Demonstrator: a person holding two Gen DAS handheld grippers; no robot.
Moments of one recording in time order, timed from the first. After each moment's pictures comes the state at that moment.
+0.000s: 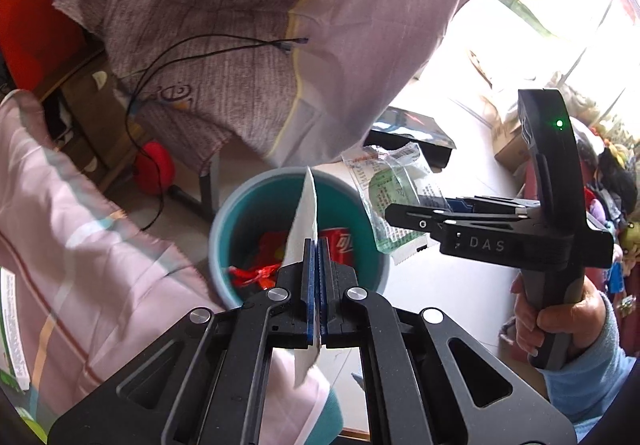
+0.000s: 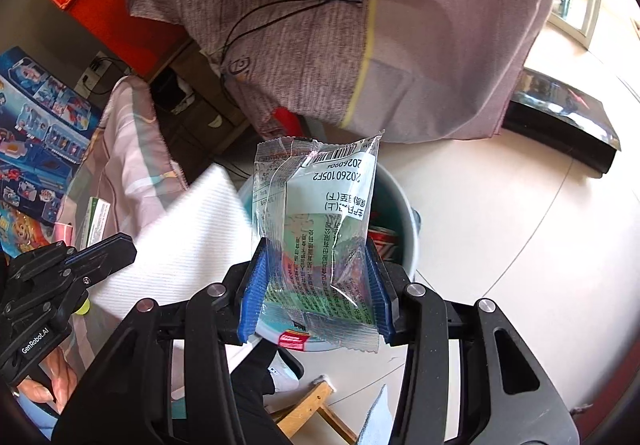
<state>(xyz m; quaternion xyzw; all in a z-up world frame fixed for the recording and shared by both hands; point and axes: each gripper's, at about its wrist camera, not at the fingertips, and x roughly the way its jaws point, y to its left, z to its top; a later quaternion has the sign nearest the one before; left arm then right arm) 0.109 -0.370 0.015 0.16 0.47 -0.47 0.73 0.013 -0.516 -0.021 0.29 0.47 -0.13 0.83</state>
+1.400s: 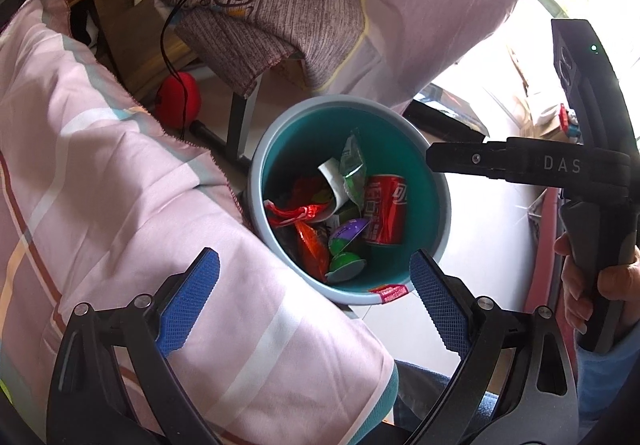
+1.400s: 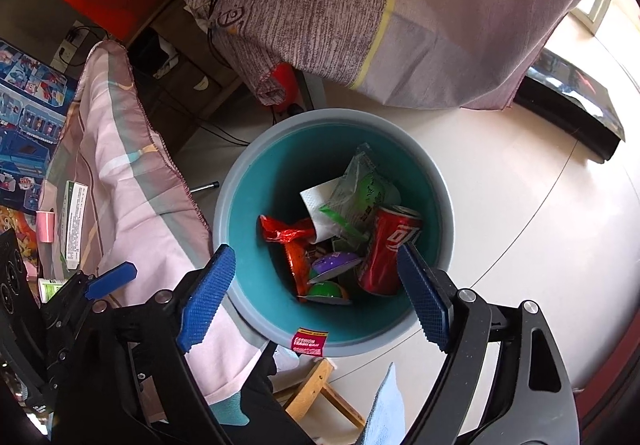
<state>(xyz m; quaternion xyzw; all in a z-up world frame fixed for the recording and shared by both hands) 0.129 -0.326 -0.059 0.14 0.55 -0.40 0.73 0.064 -0.492 -0.050 0.28 0.54 -0.13 0.78</state>
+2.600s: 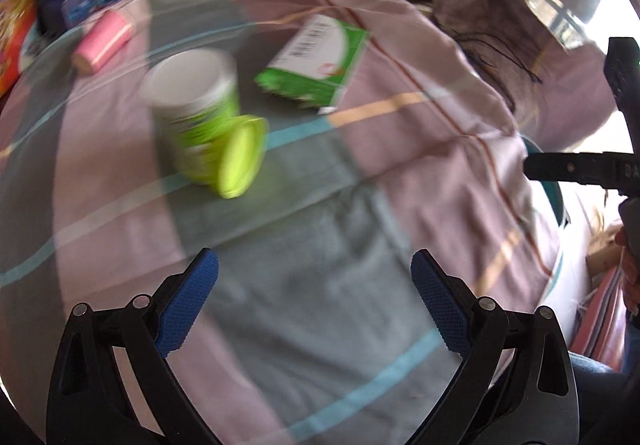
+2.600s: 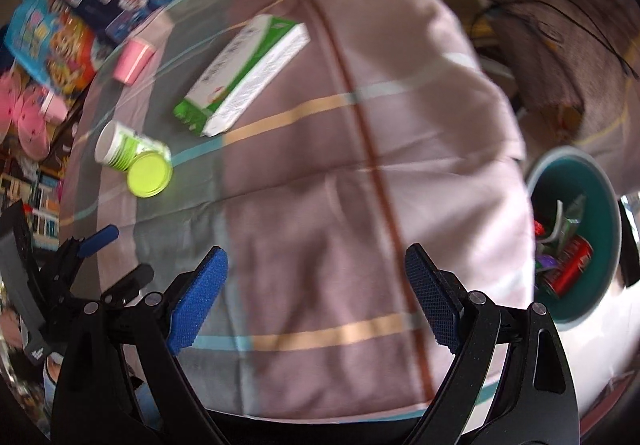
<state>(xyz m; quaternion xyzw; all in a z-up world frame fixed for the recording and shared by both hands) 0.122 0.049 -0.035 0.03 0.52 -0.17 0.84 0.144 -0.160 -0.012 0.10 0.59 0.07 0.80</state>
